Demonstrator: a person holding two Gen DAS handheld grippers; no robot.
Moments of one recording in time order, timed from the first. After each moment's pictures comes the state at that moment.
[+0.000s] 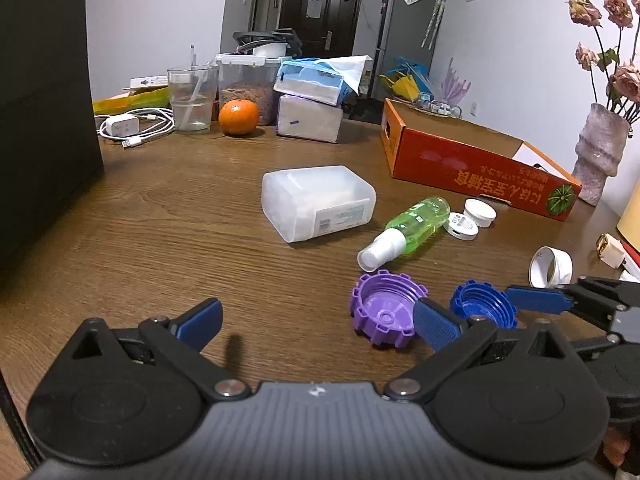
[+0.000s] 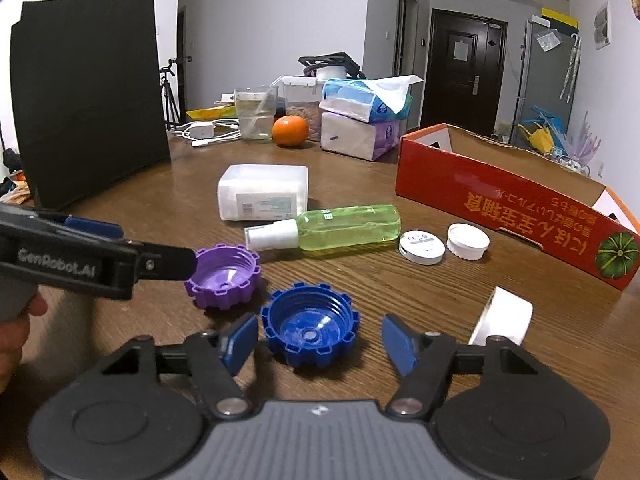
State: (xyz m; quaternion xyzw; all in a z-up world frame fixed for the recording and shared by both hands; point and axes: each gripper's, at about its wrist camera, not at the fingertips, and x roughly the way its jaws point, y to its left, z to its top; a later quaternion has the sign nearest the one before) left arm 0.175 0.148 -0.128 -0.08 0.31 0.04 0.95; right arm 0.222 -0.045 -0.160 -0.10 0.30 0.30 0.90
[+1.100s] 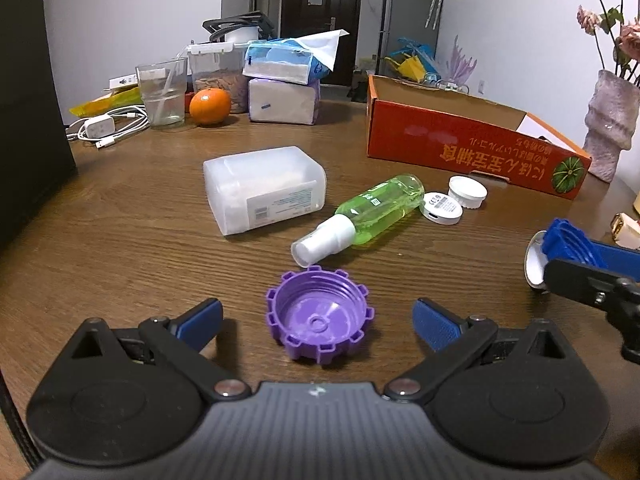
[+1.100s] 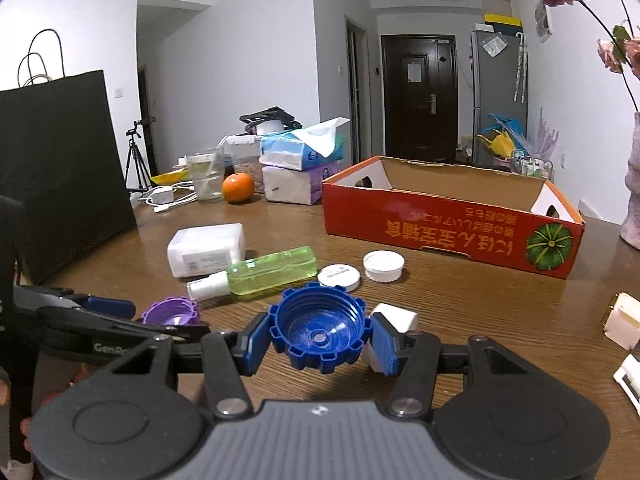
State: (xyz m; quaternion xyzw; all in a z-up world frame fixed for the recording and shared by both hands) left arm 0.210 0.091 -0.142 -0.04 0.33 0.07 0.94; right arm 0.220 -0.122 -0.134 -0.02 0.26 0.26 0.93
